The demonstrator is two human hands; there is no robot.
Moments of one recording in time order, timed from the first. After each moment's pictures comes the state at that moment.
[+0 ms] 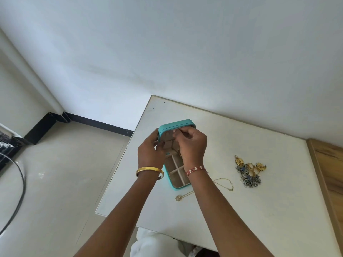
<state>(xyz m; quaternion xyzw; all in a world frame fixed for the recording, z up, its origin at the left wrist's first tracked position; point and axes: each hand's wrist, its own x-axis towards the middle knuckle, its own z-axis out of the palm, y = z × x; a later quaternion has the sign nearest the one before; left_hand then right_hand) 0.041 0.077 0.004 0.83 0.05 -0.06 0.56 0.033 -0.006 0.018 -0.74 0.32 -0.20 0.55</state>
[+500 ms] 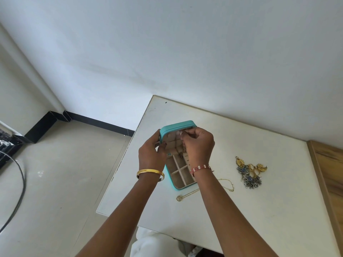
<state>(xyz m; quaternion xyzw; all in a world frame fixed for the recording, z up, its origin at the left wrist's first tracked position) 0.036 0.079 0.005 0.82 0.04 -0.06 0.56 0.033 -0.017 0.017 -0.78 0.34 -0.19 0.49</state>
